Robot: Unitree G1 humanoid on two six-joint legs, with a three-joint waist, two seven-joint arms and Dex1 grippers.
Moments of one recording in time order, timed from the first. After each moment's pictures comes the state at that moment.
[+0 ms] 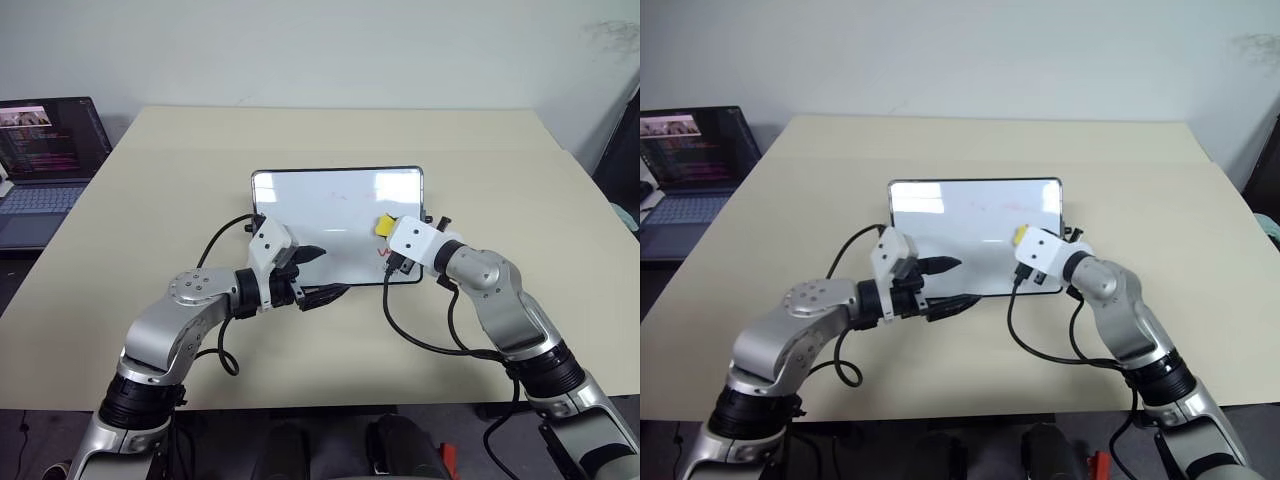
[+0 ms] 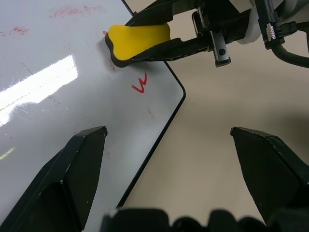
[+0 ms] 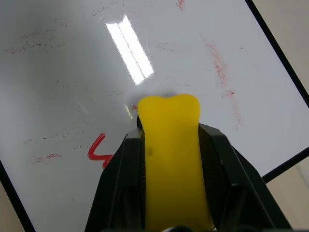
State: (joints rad) left arm -0.36 0.56 -0.08 -0.35 -0.47 0.71 -0.80; right arm -0.52 -0.46 0.33 -0.18 -0.35 0.44 0.54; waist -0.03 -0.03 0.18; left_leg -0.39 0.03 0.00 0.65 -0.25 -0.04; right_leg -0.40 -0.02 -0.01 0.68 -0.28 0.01
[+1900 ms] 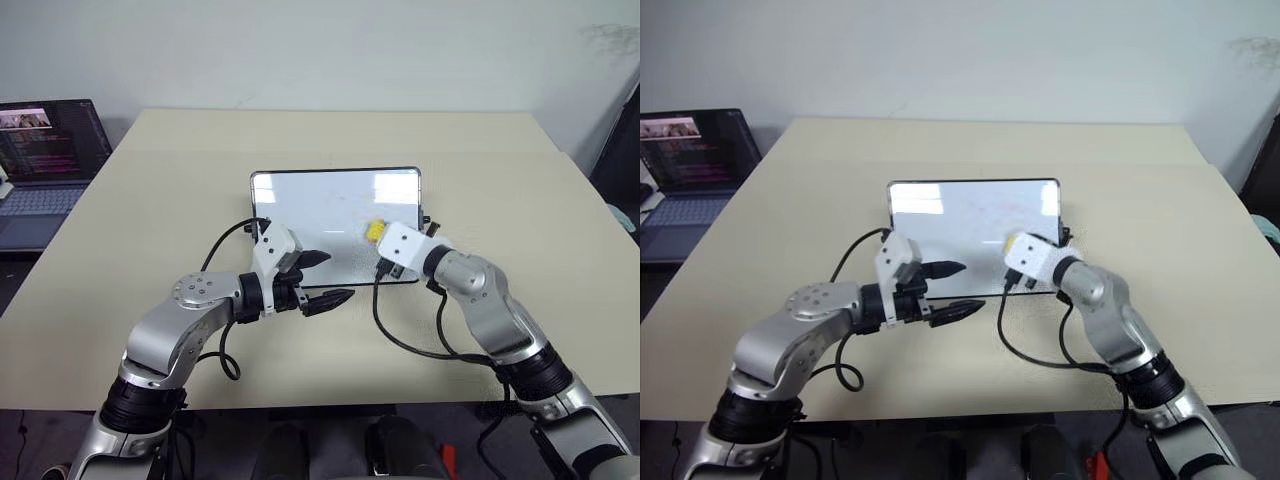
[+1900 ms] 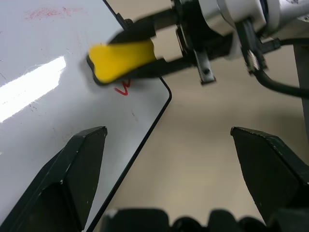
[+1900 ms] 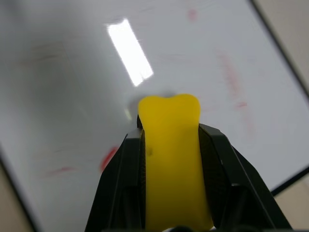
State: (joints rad) left arm -0.35 0.57 -0.10 -0.38 -0.49 0.72 -0.80; right arm -0.54 -0.43 0.34 -0.15 -0.39 0.44 0.48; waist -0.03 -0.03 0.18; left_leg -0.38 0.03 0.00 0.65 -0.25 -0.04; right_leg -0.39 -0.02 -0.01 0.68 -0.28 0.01
